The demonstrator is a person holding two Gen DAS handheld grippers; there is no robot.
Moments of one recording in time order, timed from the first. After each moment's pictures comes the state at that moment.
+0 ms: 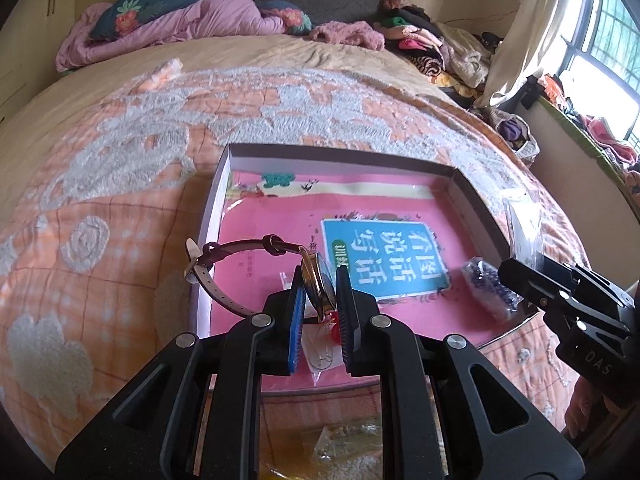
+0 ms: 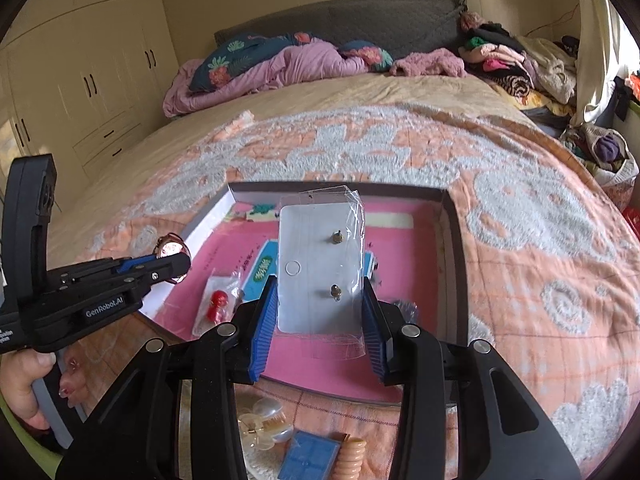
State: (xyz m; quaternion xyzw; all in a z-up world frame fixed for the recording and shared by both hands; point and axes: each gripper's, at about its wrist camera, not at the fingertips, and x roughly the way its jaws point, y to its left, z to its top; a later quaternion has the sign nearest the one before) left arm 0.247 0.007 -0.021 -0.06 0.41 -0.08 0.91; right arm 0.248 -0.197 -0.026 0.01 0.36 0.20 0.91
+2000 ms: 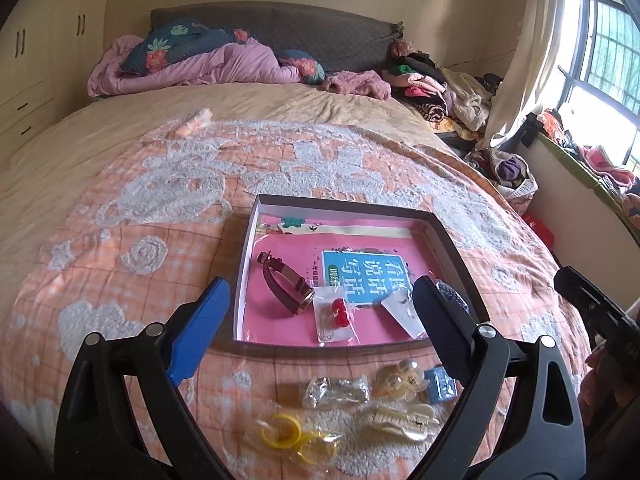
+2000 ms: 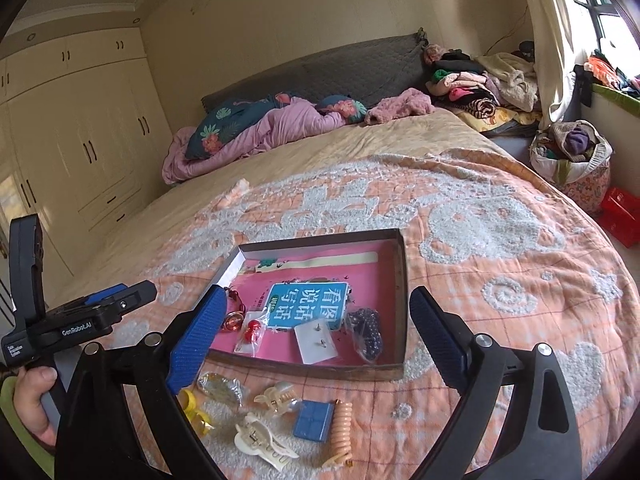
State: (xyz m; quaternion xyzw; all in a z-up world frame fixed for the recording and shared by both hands) left arm 0.169 0.010 0.051 -0.07 0.34 -0.05 0.94; right arm 0.161 -0.263 0.047 0.10 0.27 0.17 0.94
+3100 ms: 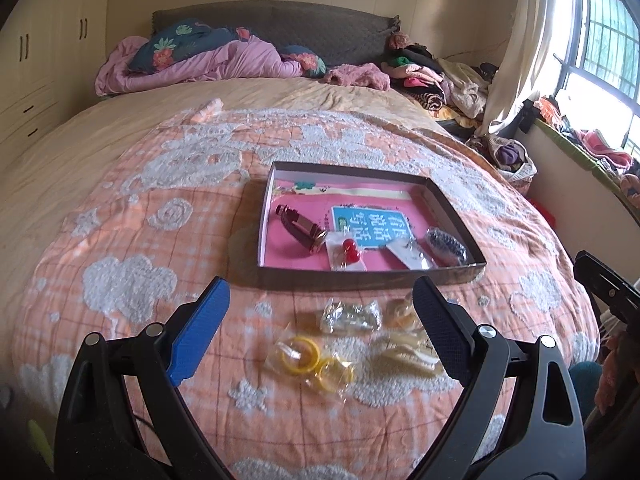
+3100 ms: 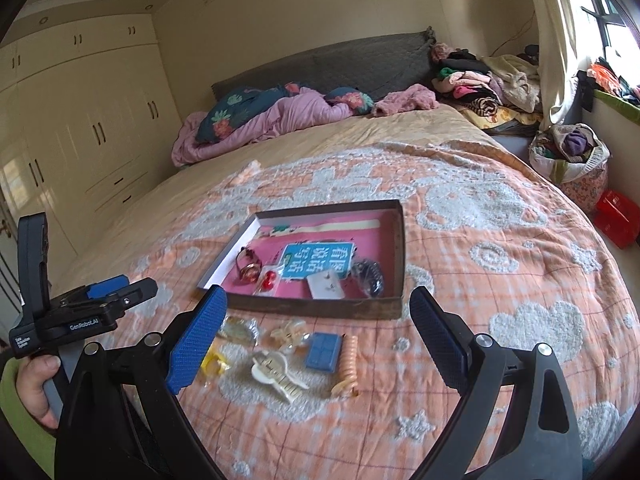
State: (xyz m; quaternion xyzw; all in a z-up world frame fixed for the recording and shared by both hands) left arm 0.098 0.021 0.034 -0.05 0.34 -0.04 0.94; right arm 0.087 -0.258 0.041 0.07 0.29 0.19 0.94
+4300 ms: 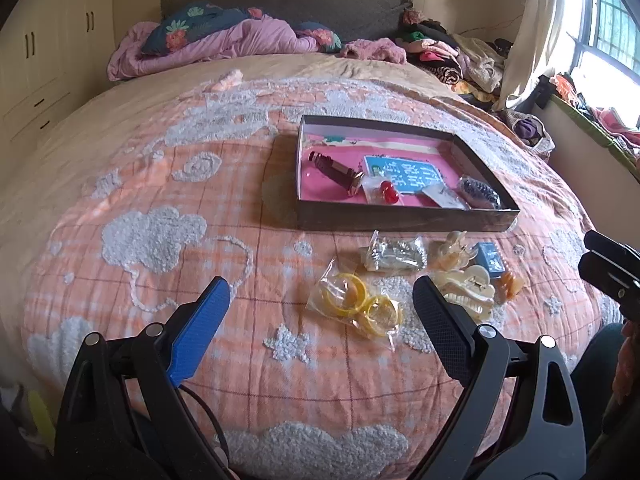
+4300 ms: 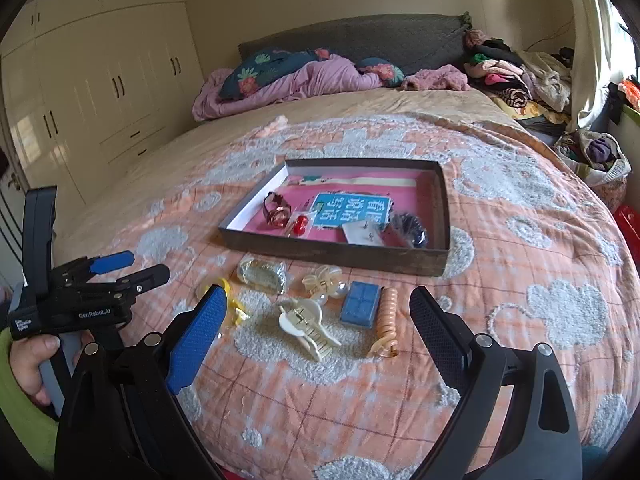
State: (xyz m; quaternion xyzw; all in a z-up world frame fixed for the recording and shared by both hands) left arm 0.076 0.041 -0.008 -0.03 0.38 -0.01 0.92; right arm 0.077 -0.215 0.002 0.01 0.33 0.22 0.92
